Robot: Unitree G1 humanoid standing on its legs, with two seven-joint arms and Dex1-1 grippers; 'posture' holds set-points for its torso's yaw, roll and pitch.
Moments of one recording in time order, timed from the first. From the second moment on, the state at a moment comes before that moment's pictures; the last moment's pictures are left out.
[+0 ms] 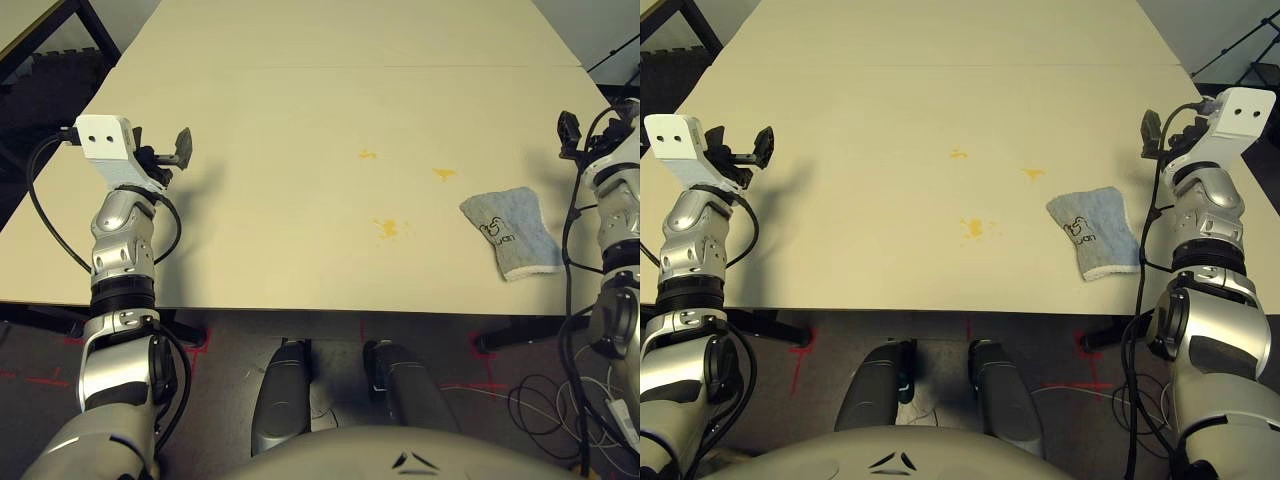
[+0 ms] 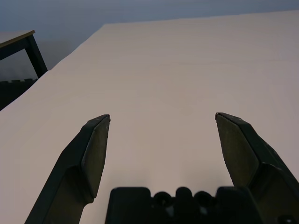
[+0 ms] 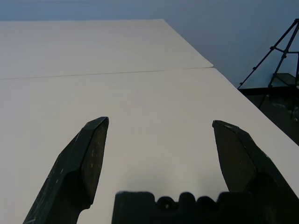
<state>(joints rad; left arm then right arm) -0.57 0.51 0.33 0.56 -0.26 -0.04 -0.32 -0.80 -0.61 -0.40 1.03 0.27 -0.15 0.35</state>
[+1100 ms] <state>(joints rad) -0.24 0.61 0.18 0.07 -0.40 0.08 -0.94 -0.78 -0.64 -0.40 1.06 0.27 -0.13 0.39</state>
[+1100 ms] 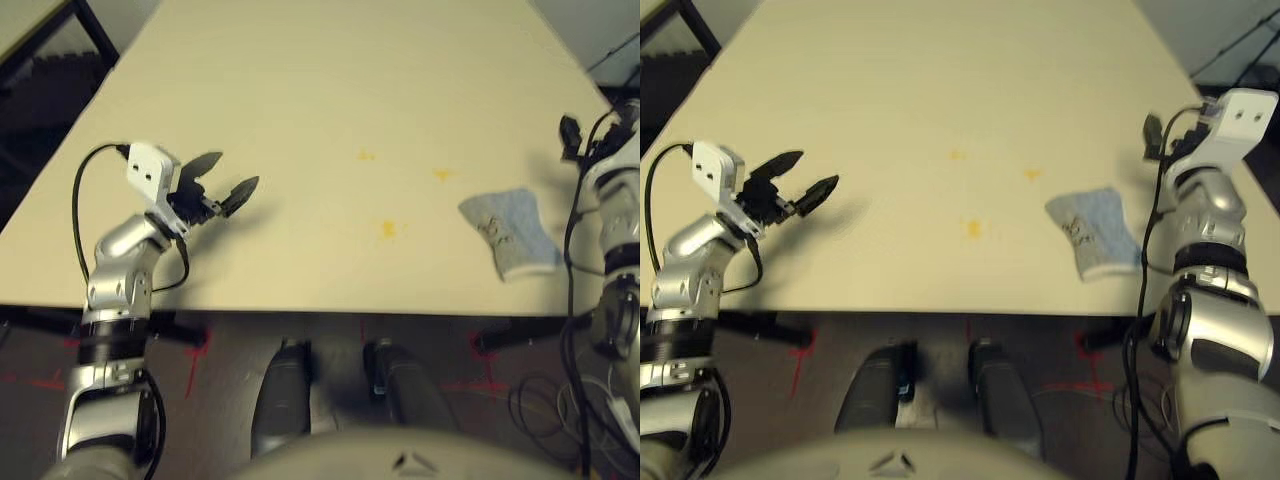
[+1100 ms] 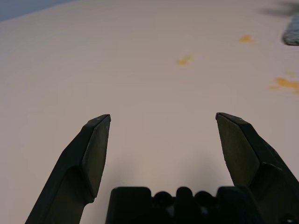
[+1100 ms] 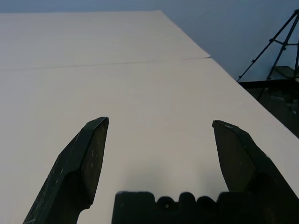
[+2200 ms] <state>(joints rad) -0.24 0.60 0.12 0.05 -0.41 0.04 -1.07 -0.42 -0.84 -0.23 0.53 0.35 0.77 1.13</state>
